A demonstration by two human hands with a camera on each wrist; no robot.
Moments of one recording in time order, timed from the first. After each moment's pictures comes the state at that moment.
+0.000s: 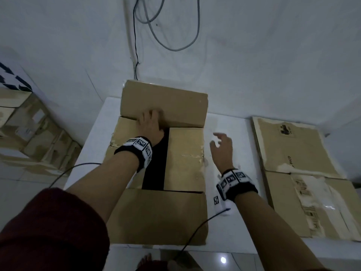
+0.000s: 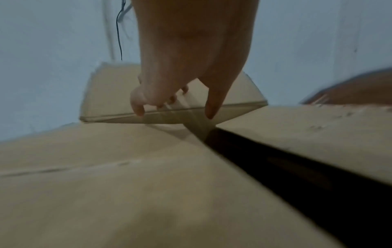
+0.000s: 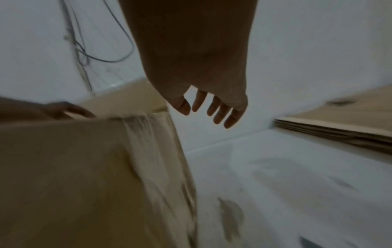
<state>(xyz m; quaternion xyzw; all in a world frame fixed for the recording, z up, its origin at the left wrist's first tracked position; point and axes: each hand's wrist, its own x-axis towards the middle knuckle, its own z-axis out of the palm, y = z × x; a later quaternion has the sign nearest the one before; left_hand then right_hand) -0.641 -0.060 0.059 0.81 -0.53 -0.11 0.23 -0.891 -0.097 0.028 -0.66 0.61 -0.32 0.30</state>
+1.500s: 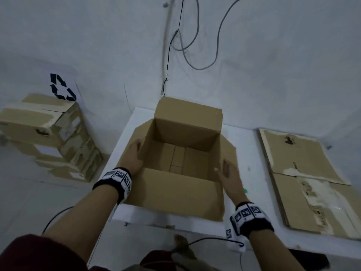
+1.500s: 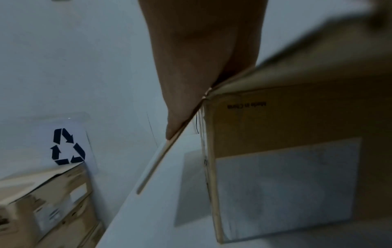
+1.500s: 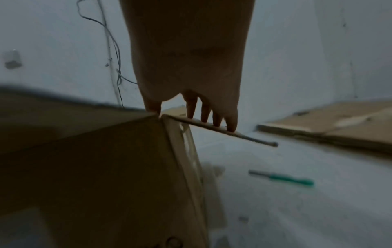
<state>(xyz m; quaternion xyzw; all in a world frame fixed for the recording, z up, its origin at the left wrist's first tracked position) -0.562 0.134 0.029 0.78 -0.47 -0.27 0.31 -0.913 0.049 0.031 -0.69 0.58 -0.24 0.36</state>
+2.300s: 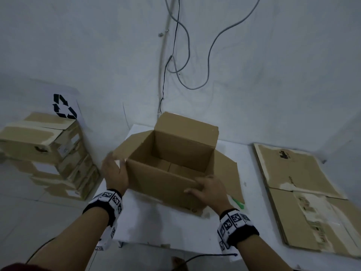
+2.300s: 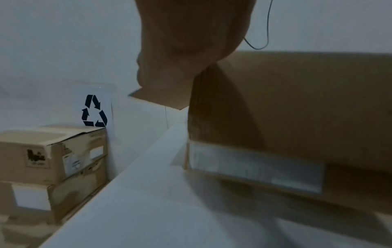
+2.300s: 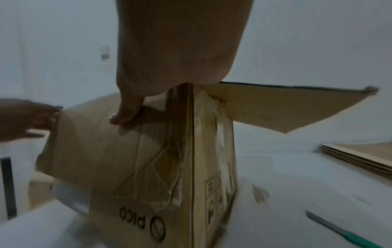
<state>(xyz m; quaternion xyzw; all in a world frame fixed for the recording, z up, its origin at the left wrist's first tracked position) -0.566 0.147 0.026 0.80 -0.28 -0.09 0.52 -0.869 0.060 0.073 -0.89 0.41 -0.13 0.14</state>
